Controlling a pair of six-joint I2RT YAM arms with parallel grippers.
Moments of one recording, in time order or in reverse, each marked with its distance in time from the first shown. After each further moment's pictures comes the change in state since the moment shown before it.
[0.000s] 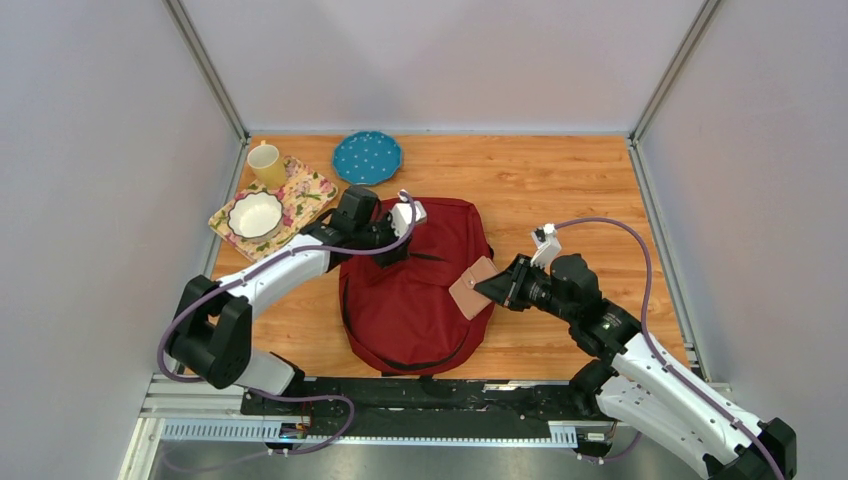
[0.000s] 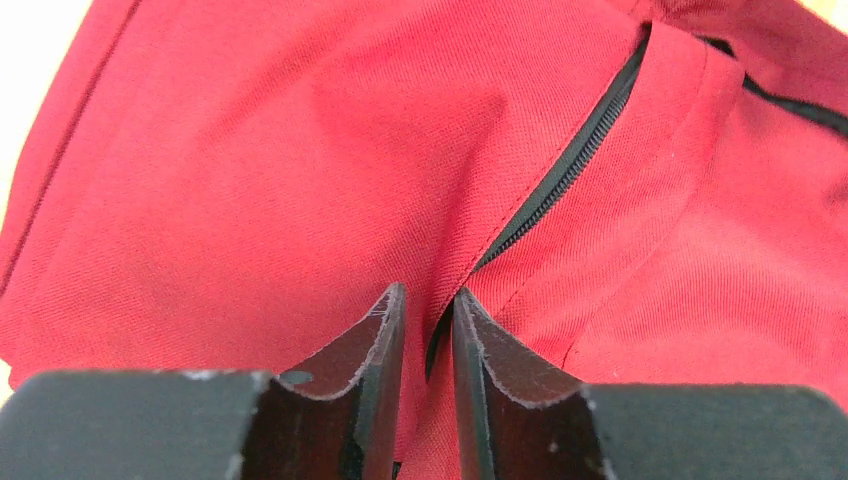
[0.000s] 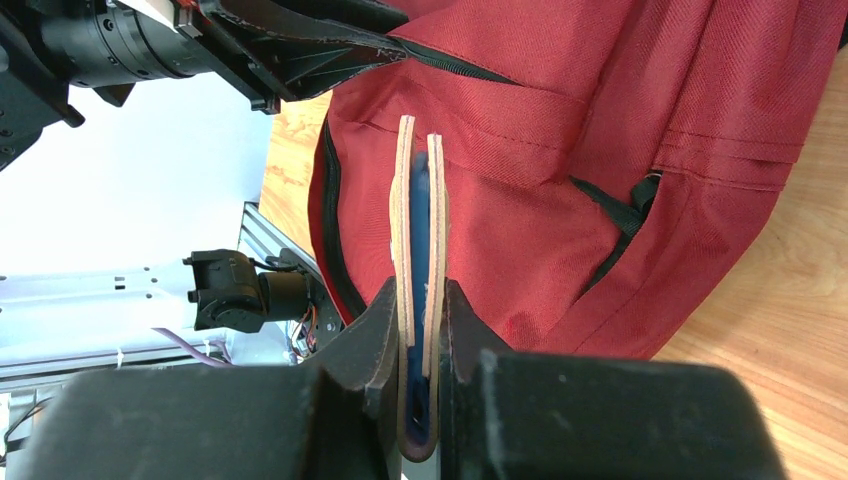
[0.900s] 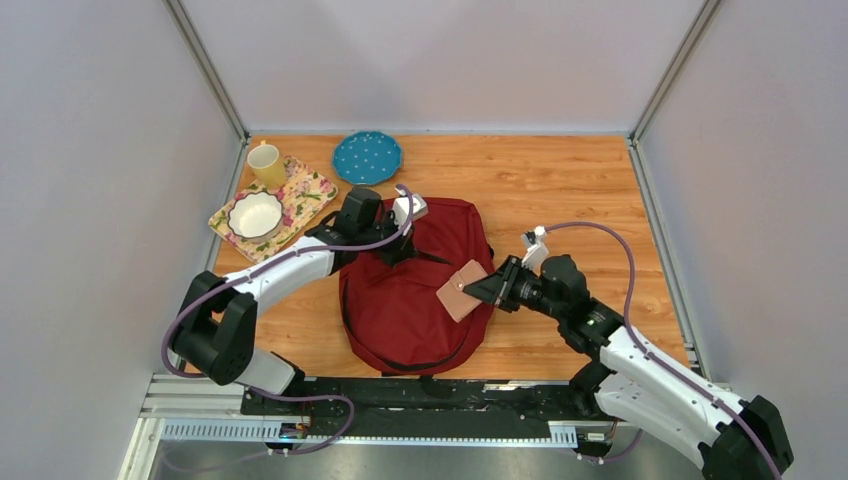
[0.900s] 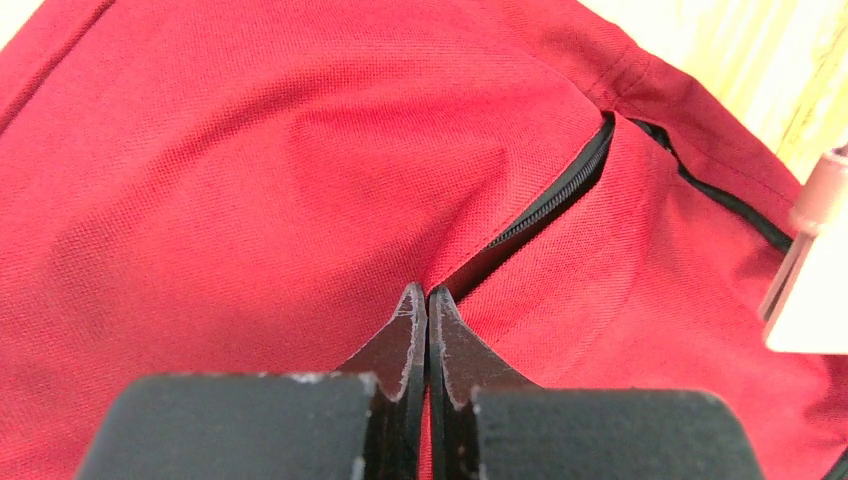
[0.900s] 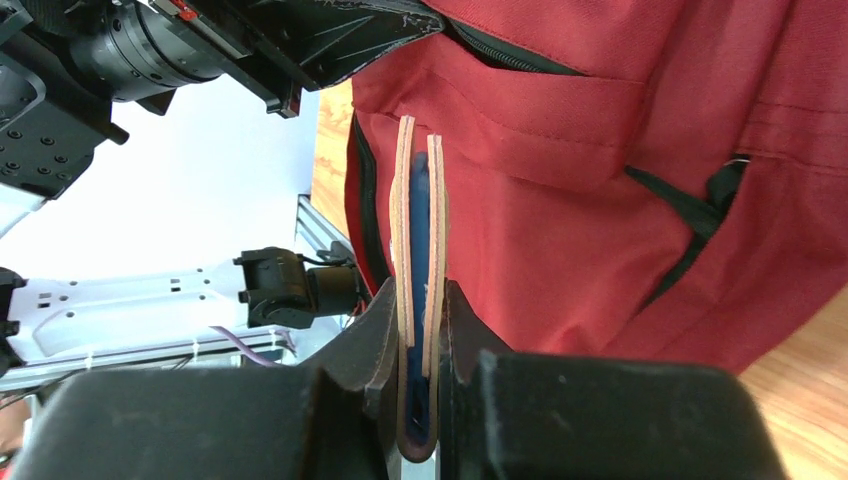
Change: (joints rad) left arm -0.021 0.014 -0.037 0.146 0.030 -0.221; right arm -0.002 0.079 -0.080 0.184 -0.069 0.136
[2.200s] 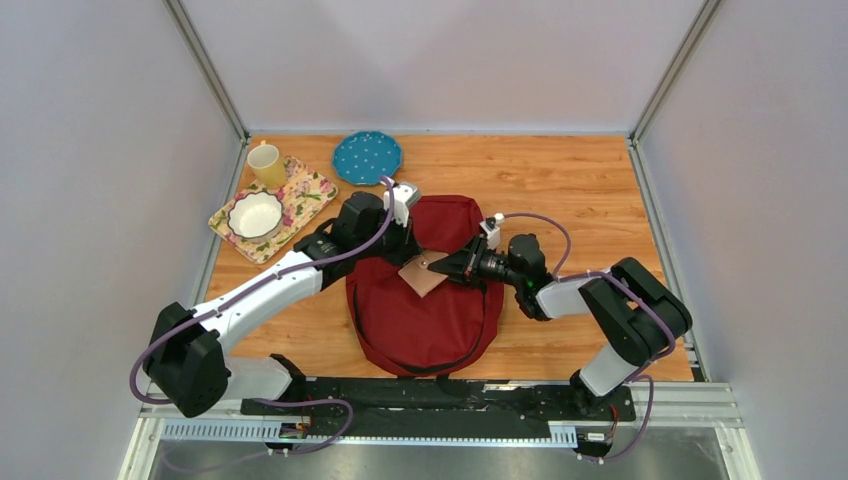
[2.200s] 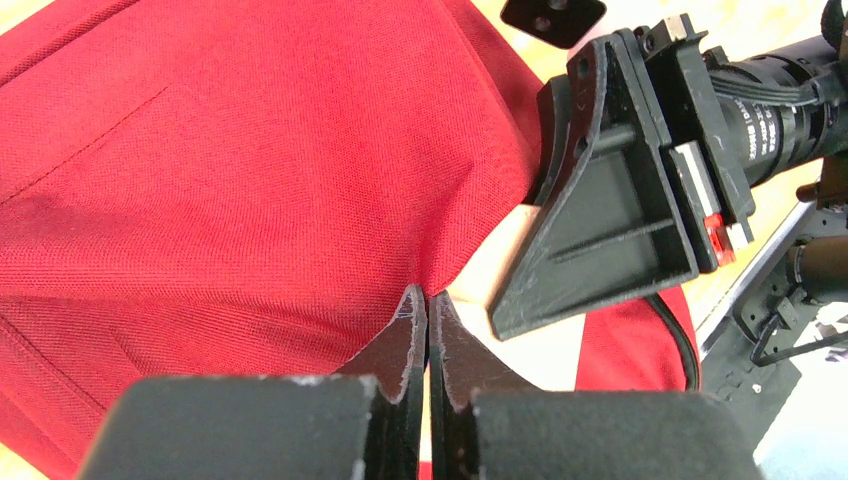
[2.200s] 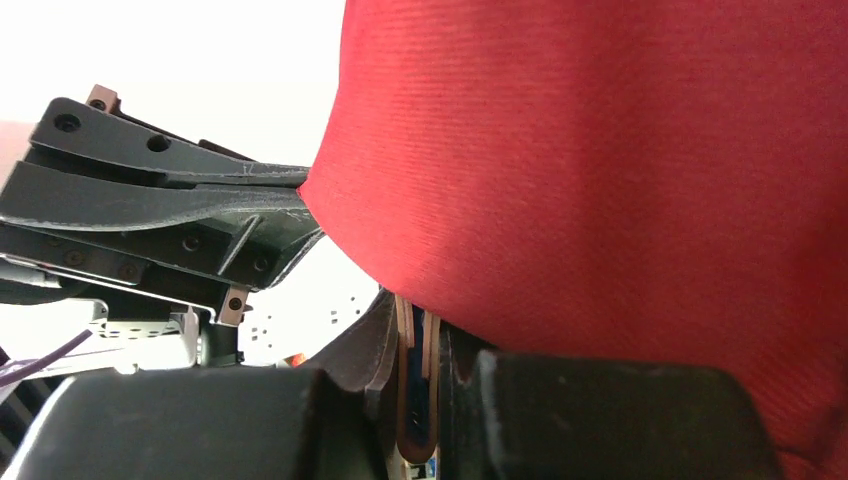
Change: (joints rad) left arm -0.126 -0.179 0.022 -0.073 -0.266 -0.417; right arm -0.088 0.854 0.061 1.000 -0.356 0.484
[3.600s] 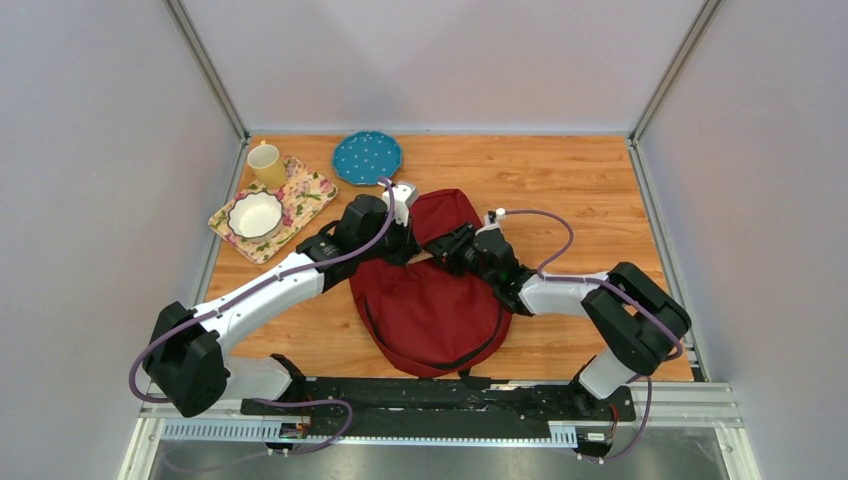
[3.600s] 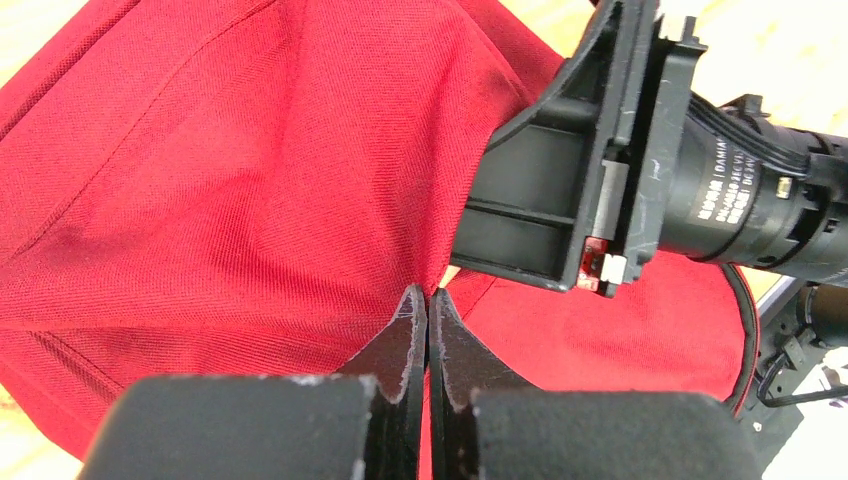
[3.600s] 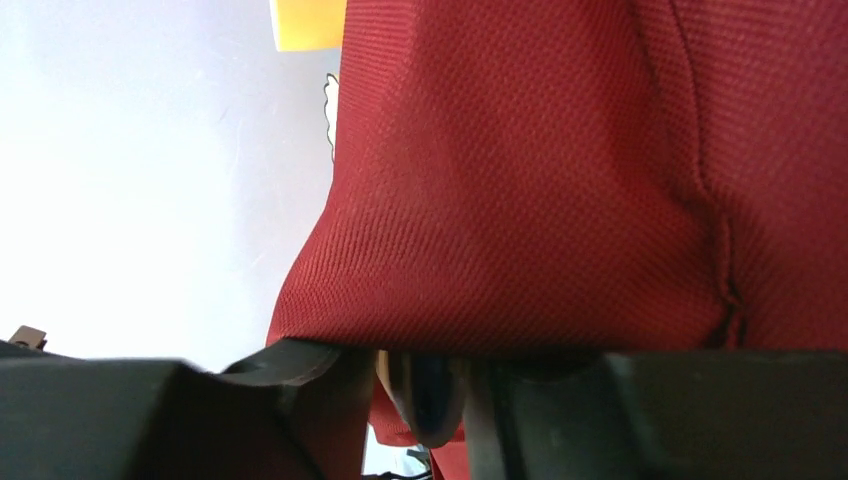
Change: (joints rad) left arm -0.029 0.000 -0.004 -0.003 -0.095 -0.067; right arm 0.159 -0.018 0.148 -0.322 0.645 -0.077
